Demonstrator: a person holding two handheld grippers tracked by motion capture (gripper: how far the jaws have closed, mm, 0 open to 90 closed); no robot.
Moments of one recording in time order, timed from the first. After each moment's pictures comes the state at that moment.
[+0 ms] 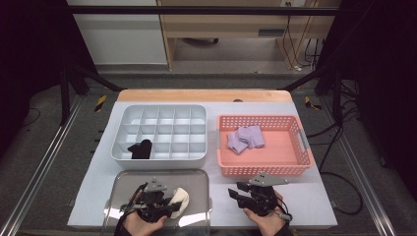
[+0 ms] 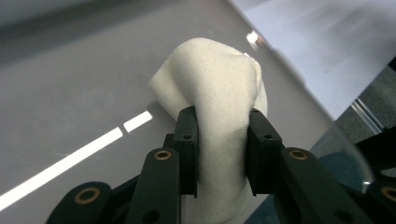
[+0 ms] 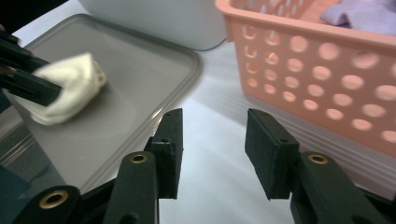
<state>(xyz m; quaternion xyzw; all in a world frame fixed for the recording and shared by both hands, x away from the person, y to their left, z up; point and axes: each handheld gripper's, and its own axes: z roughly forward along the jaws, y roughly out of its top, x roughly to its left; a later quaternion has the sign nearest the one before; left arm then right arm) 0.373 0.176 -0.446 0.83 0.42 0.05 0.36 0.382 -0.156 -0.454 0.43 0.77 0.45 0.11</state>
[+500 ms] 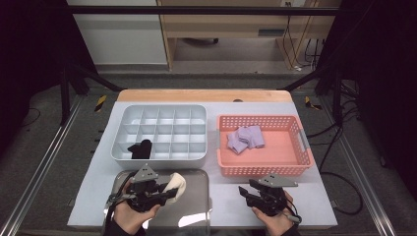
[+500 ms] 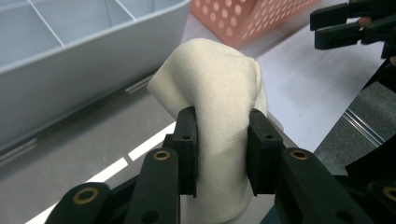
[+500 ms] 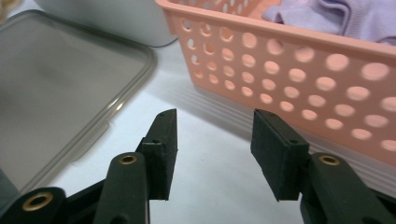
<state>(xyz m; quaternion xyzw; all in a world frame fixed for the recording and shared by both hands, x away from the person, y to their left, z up) 0.385 0.187 -0.400 0.82 0.39 0.09 0.40 0.379 -0.177 -0.455 0.45 0.76 0.43 0.16</state>
